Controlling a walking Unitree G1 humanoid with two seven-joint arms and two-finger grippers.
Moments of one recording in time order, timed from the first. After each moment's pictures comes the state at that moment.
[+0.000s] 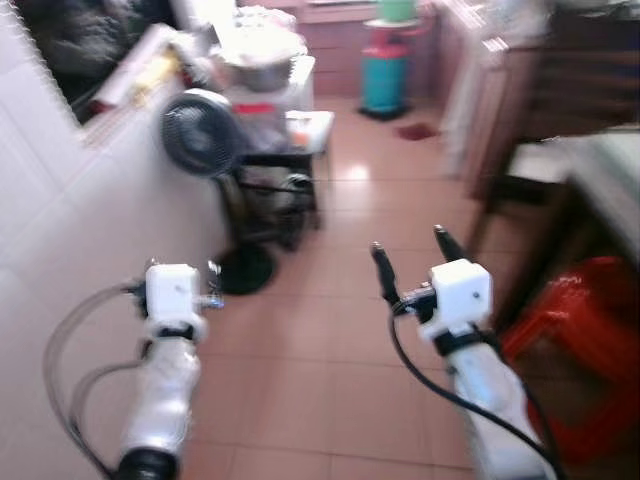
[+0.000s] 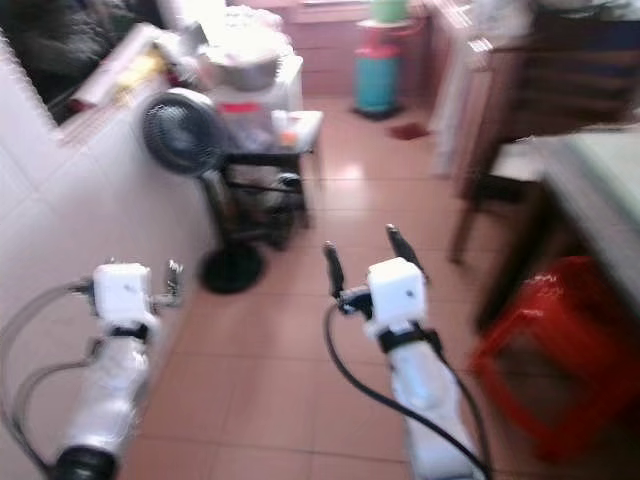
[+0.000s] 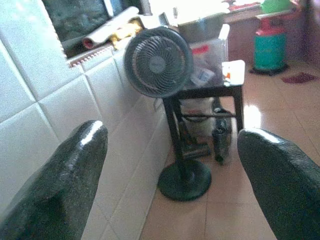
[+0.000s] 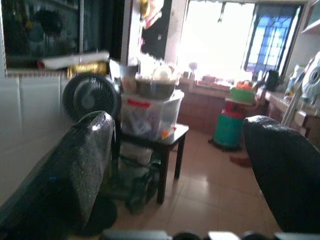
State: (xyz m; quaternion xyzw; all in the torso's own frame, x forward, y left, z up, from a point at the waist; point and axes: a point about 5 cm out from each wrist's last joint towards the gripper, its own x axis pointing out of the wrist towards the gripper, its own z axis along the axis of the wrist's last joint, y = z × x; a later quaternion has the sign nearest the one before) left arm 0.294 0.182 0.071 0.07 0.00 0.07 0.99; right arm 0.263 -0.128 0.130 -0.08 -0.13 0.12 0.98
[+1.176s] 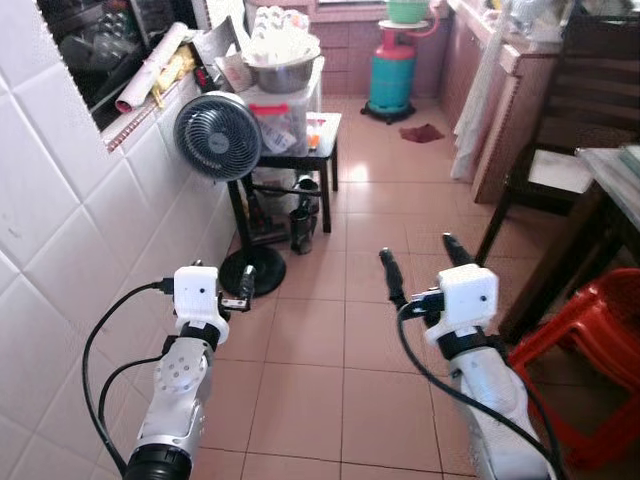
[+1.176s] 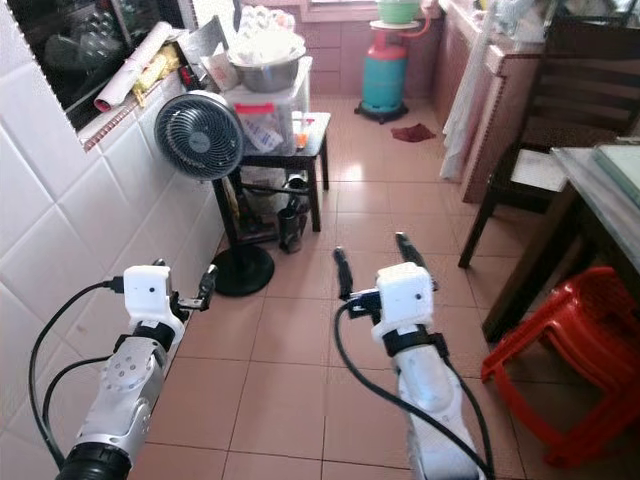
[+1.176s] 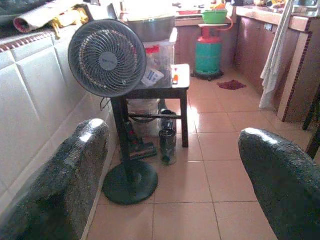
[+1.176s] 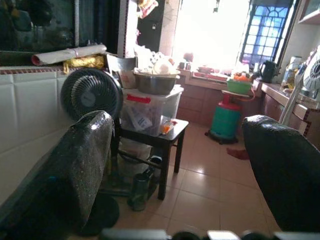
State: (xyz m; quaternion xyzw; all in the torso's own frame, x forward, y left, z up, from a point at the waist) left arm 0.299 0.161 0.074 0.01 0.00 -0.04 1.00; right arm 0.265 -0.131 0.132 -0.06 -0.14 0.10 0.98
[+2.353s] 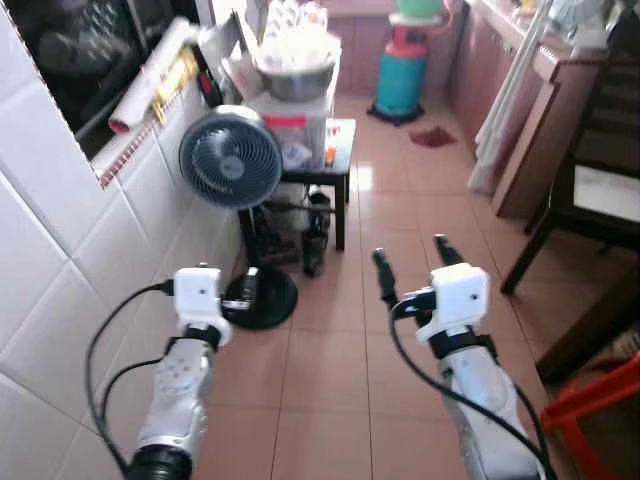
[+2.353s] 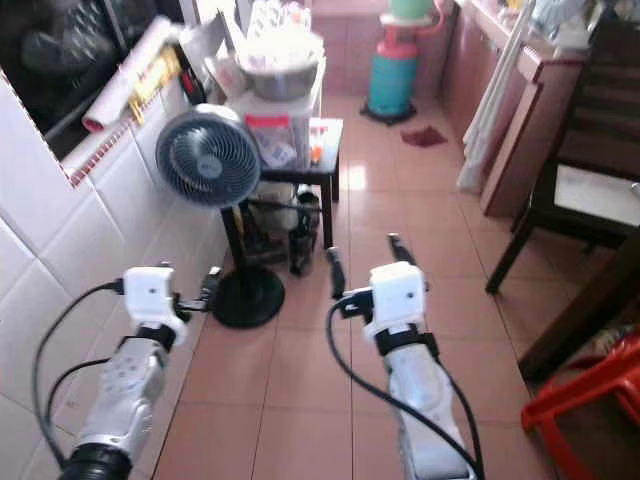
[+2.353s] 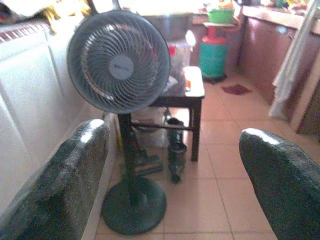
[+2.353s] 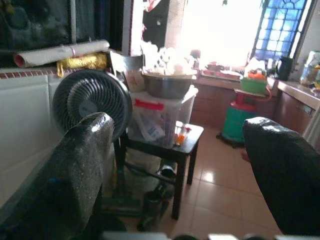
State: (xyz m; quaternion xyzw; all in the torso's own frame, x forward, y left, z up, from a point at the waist) left arm 0.298 0.161 0.070 -0.01 0.00 -0.05 1.00; right arm 0.266 -0.121 0.130 -0.05 -0.13 0.12 0.98
